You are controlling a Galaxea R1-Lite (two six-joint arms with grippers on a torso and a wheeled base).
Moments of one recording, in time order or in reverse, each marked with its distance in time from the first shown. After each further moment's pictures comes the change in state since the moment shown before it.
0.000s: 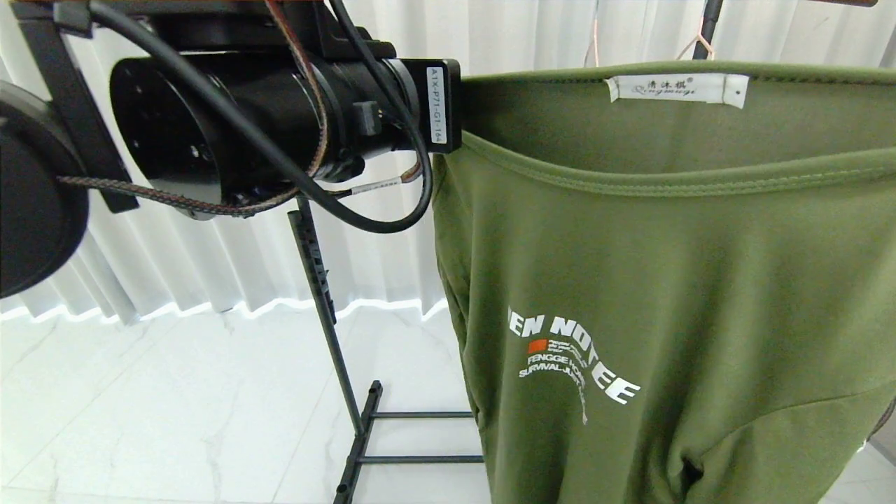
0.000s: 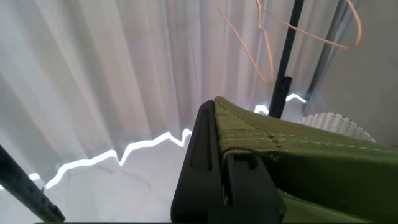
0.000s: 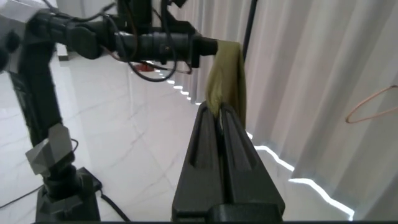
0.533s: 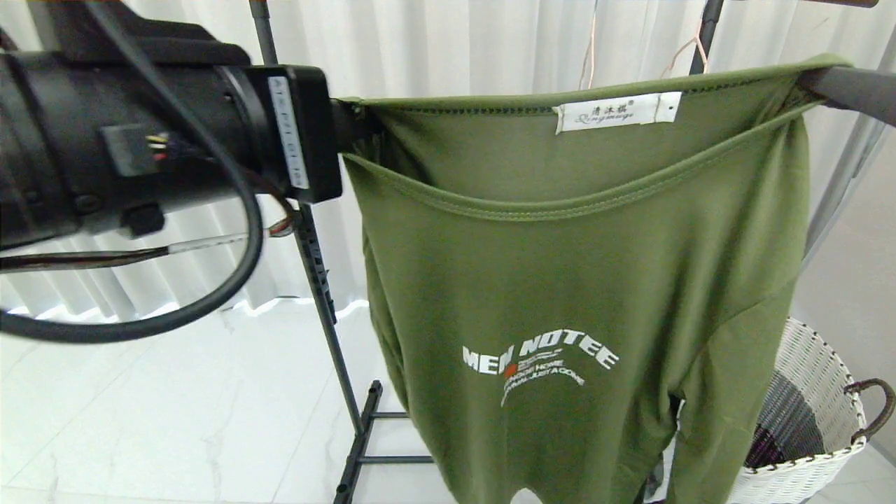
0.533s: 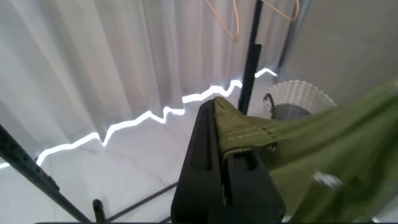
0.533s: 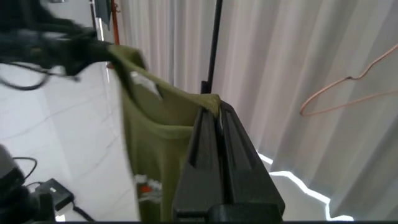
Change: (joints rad) left arm -0.035 -0.283 0.187 0.181 -0.101 -0.044; right arm -0.102 0.212 -0.103 -0.096 0.002 0.000
